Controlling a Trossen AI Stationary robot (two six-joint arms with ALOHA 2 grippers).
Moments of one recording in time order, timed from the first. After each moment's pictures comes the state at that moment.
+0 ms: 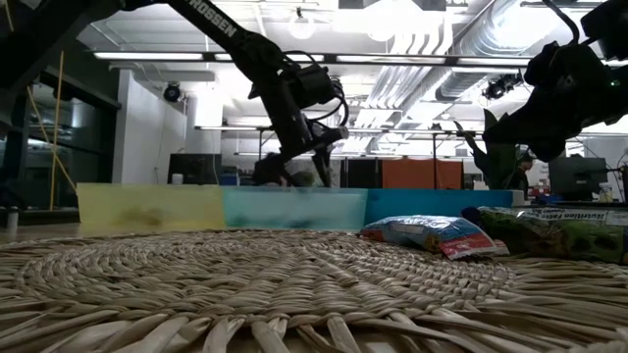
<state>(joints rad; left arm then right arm) 0.48 2.04 1.58 -0.57 -0.01 -0.66 0.02 0.26 0.07 -0.09 0.28 0.38</state>
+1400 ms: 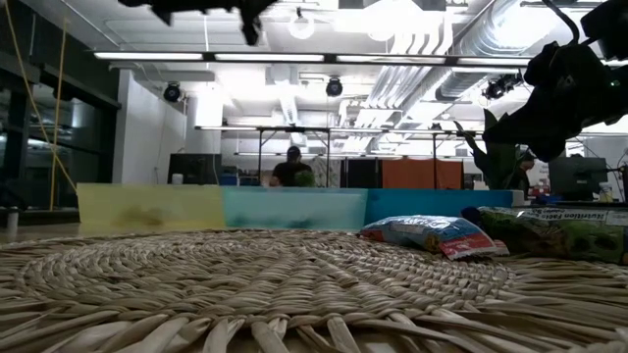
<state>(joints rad) 0.45 1.17 0.97 0.27 0.62 -0.39 0.02 0.26 0.07 -0.09 0.28 0.38</state>
